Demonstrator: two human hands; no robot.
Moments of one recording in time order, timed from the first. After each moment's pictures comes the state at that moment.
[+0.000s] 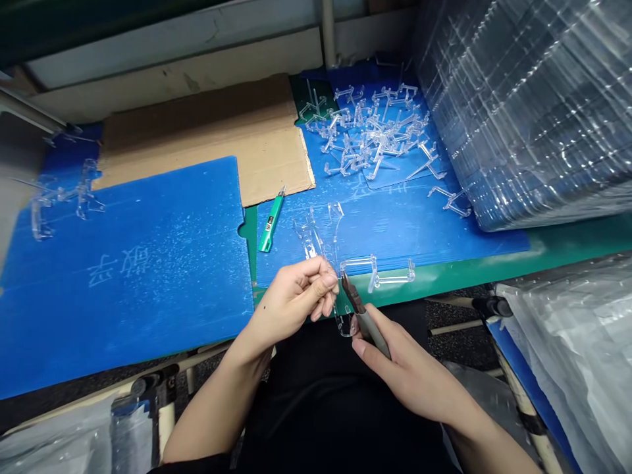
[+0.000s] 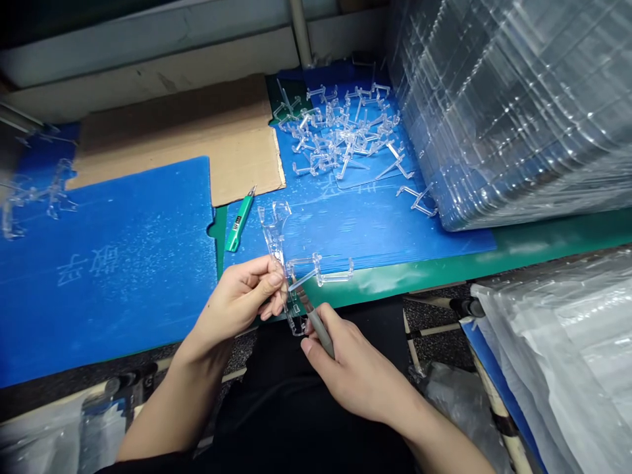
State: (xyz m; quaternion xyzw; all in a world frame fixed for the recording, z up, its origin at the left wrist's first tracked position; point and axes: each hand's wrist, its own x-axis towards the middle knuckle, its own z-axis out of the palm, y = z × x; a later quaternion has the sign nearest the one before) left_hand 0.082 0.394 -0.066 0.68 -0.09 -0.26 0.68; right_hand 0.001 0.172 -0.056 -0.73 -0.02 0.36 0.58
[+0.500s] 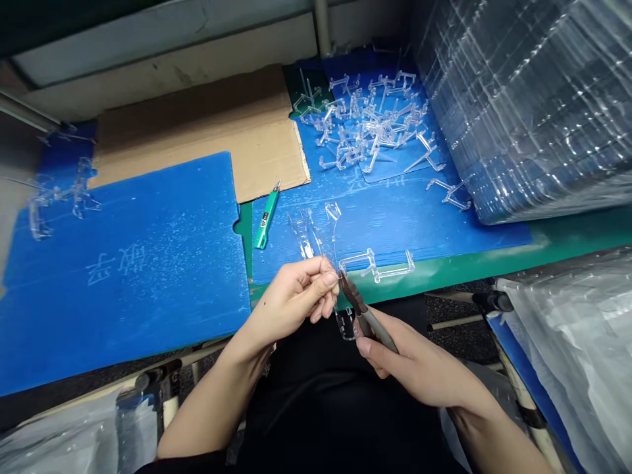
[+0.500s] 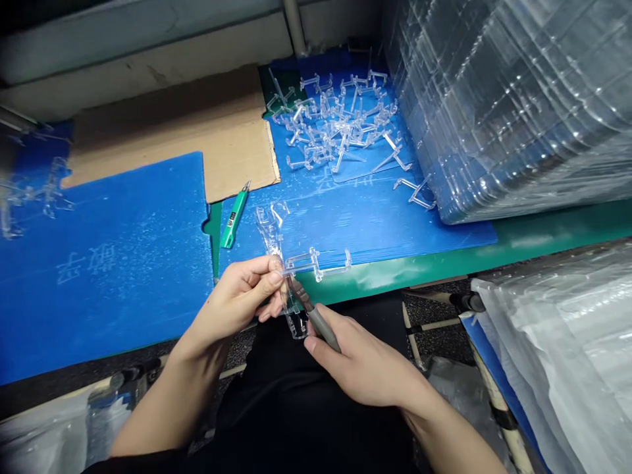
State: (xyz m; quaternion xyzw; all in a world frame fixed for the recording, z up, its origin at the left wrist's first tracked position) left_hand 0.079 0.389 -0.064 0.66 -0.08 -0.30 0.68; right_hand 0.004 0.156 -0.069 -0.66 -0.08 0.39 0.64
